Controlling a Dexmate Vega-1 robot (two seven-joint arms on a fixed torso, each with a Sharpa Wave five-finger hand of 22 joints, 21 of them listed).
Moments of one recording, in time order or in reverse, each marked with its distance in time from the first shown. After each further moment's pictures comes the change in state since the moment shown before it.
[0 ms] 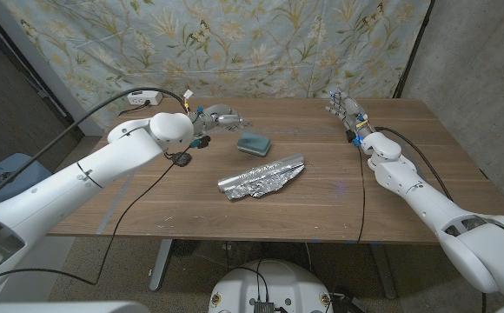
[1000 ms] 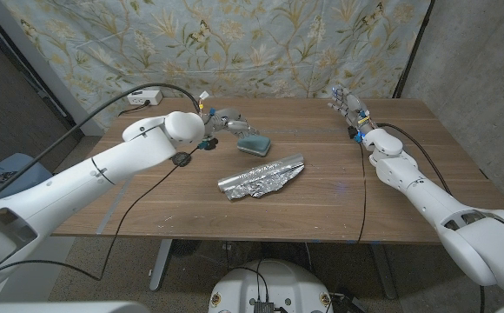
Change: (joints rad) left arm -0.080 -0.025 0.106 -0.026 0.132 0.106 -0.077; left_hand 0.047 -0.013 -0.021 0.004 0.015 0.086 -0.004 0.008 0.001 0.088 -0.019 0.033 0.024 0.076 -0.025 0.074 0.021 0.046 -0.001 0.023 0.009; right arm 0.024 -0.001 0.002 0.025 -0.011 0.007 -0.005; right_hand 0.000 0.000 -0.001 -0.010 0.000 0.000 0.000 0.000 0.000 0.000 0.000 0.000 0.000 0.000 0.000 0.004 0.000 0.000 0.000 -0.004 0.000
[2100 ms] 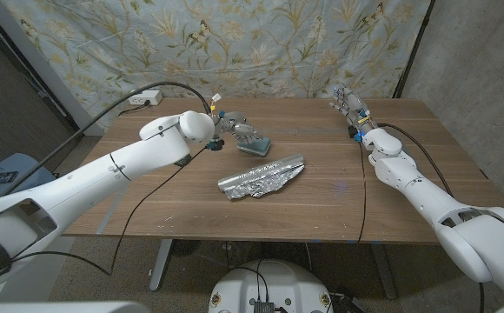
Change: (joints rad) left arm -0.096 -0.073 0.120 0.054 0.095 0.068 -0.064; left_hand -0.012 -0.012 0.020 0.013 0.033 0.098 -0.005 -0.012 -0.073 0.196 -0.014 -0.056 -0.116 0.119 -0.038 -0.009 -0.069 0.059 -0.013 0.040 0.009; right arm 0.014 0.017 0.003 0.036 -0.003 0.019 -0.013; right_hand 0.000 0.000 0.000 0.000 -0.004 0.000 0.000 0.000 0.000 0.000 0.000 0.000 0.000 -0.005 0.005 0.000 -0.005 0.000 0.000 0.000 0.000
